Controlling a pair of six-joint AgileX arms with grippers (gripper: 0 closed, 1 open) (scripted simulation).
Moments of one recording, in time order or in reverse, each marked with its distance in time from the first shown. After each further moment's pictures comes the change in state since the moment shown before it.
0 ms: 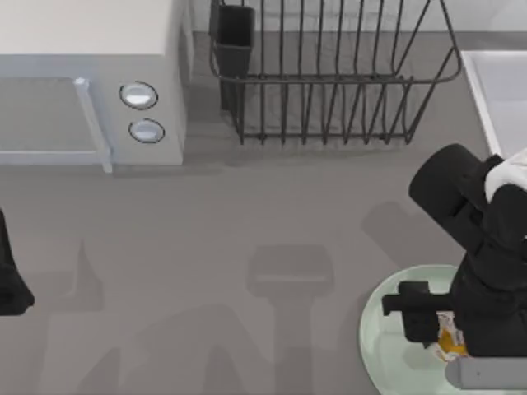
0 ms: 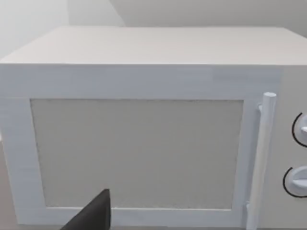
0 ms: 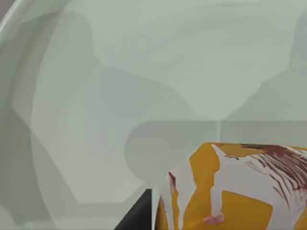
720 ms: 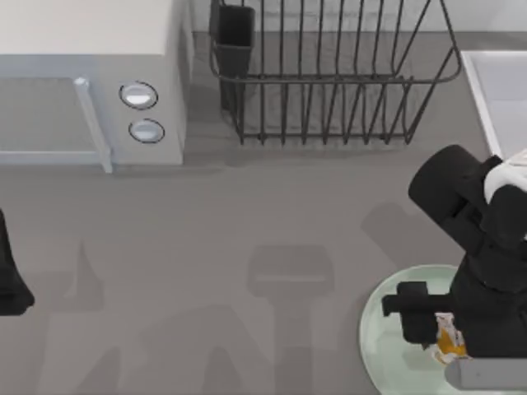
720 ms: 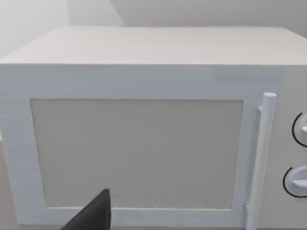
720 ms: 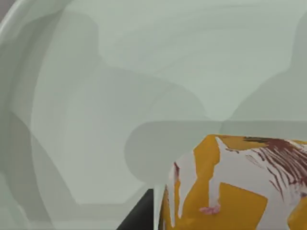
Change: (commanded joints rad) left arm 0.000 0.000 0.000 0.000 0.000 0.000; right arm 0.000 0.000 0.000 0.000 0.000 0.000
